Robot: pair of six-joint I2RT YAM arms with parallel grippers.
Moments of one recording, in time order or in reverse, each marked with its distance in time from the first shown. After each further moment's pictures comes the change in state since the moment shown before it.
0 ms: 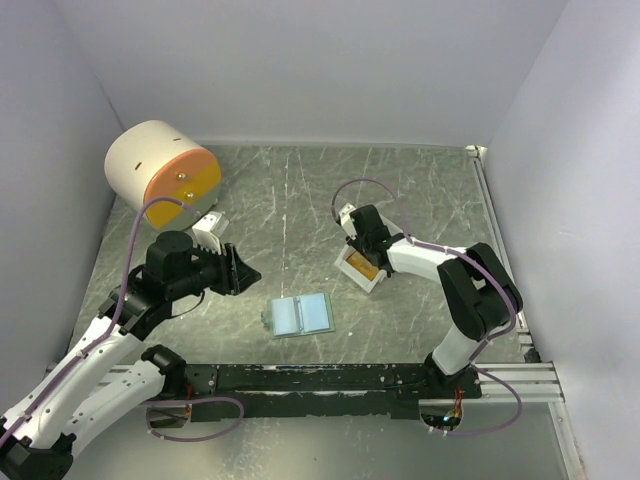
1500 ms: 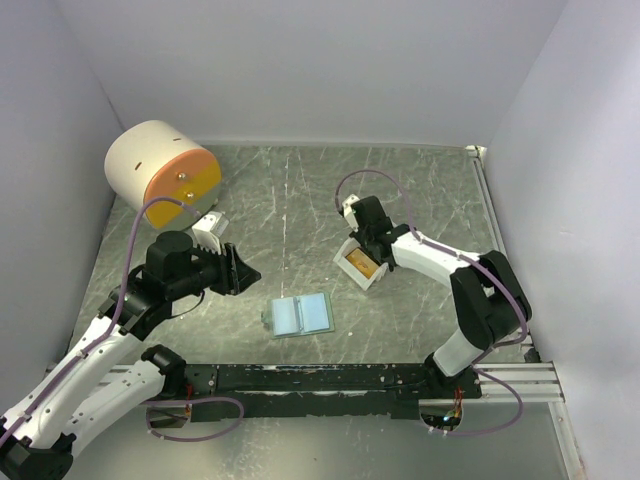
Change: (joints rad) left arm 0.000 0.000 0.000 -0.001 -0.007 0.000; right arm 0.005 -0.068 0.066 -0.154 -0.005 0.059
